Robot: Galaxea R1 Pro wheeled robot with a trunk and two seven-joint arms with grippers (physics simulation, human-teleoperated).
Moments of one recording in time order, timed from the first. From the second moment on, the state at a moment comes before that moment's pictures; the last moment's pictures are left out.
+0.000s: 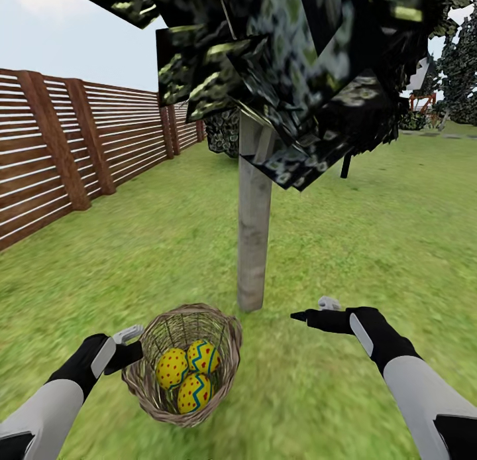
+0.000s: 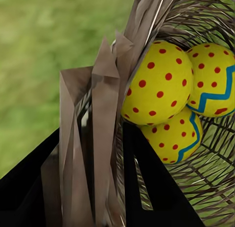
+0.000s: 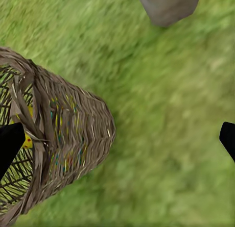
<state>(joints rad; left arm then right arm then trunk) -0.74 0.17 0.17 -0.45 0.30 0.66 0.03 -0.82 -0.15 -0.03 -0.56 -0.17 0.66 0.56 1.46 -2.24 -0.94</state>
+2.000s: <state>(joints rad) -0.74 0.18 0.17 -0.50 0.29 0.71 0.03 -0.82 -0.16 -0.03 -0.55 -0.17 0.65 0.55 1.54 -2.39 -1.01</state>
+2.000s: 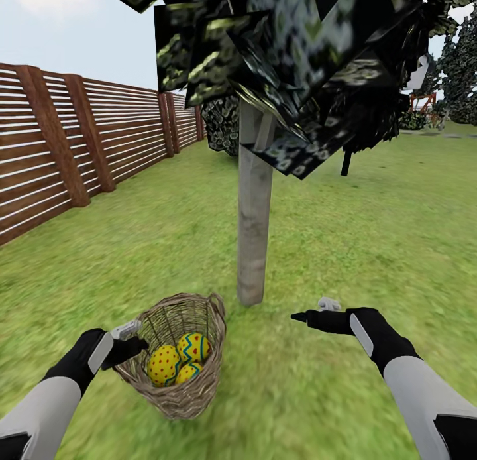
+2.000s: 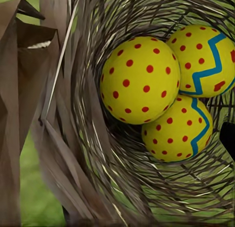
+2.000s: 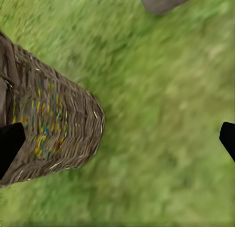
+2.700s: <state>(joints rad) -0.74 0.25 0.25 -0.71 0.40 0.86 -0.03 -0.82 -0.15 -0.02 -0.56 -0.17 0.65 0.43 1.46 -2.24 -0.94</state>
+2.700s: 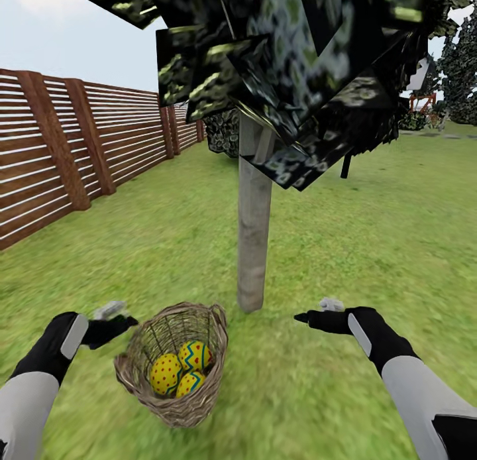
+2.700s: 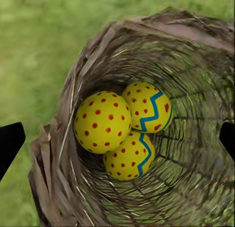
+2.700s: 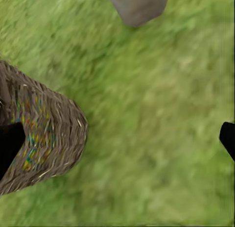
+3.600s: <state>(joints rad) -0.73 0.27 0.54 -0.85 0.68 0.89 -0.20 -0.82 -0.05 0.21 -0.79 -0.10 0.92 0.28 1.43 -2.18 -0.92</state>
